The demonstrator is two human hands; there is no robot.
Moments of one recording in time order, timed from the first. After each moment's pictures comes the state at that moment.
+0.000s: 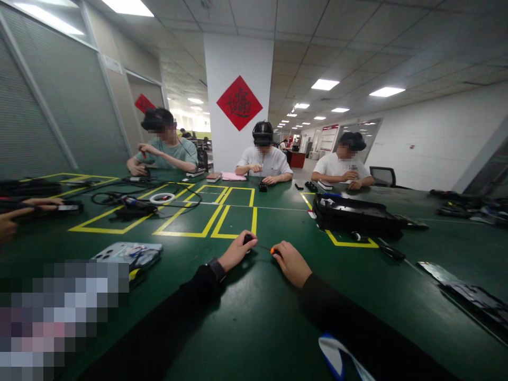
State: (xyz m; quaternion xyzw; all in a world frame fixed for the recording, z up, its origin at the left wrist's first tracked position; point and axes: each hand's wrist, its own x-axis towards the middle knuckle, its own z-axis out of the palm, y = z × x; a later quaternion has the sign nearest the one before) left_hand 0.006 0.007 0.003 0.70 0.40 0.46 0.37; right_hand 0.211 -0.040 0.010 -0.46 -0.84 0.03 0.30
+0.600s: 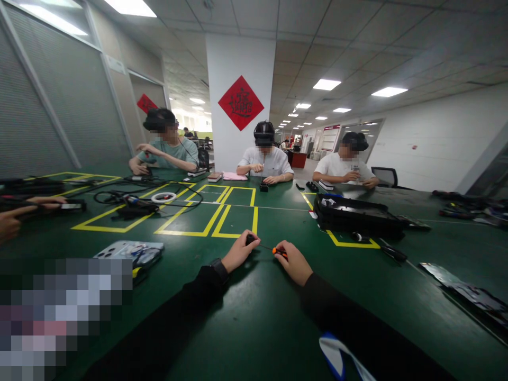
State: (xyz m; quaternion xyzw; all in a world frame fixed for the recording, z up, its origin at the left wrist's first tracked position) left_hand 0.014 0.000 0.006 0.69 0.41 0.47 0.37; right_hand 0.217 -0.031 0.002 -0.48 -0.80 0.10 0.35
